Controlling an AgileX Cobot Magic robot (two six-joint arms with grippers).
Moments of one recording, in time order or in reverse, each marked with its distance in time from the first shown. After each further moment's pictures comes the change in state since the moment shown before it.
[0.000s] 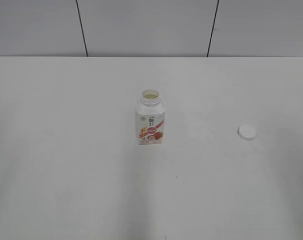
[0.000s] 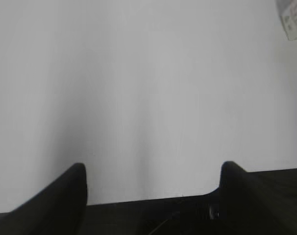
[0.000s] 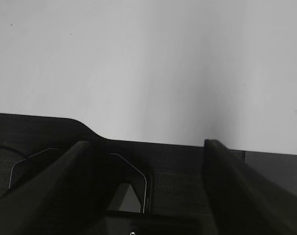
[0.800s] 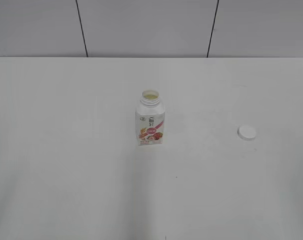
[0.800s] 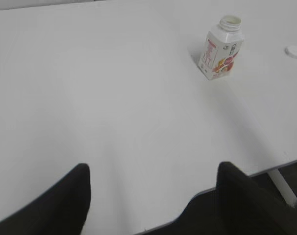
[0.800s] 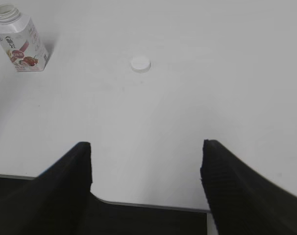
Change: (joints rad) left arm 0.000 -0.417 0.094 -0.173 0.000 0.211; right arm 0.000 -0.608 0.126 -0.016 -0.047 -0.012
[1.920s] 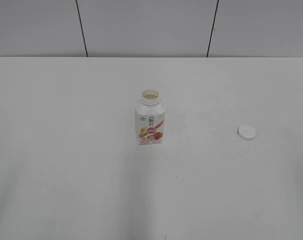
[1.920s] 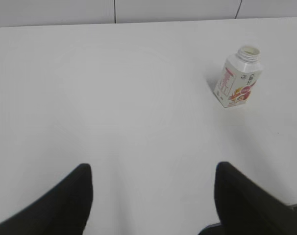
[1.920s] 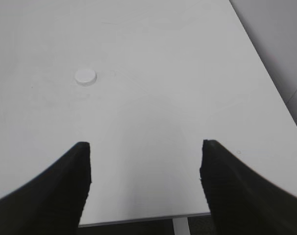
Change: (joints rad) left arm 0.102 0.000 0.046 -0.026 -0.113 0.001; right arm -0.143 -0.001 0.034 -0.089 -0.069 -0.002
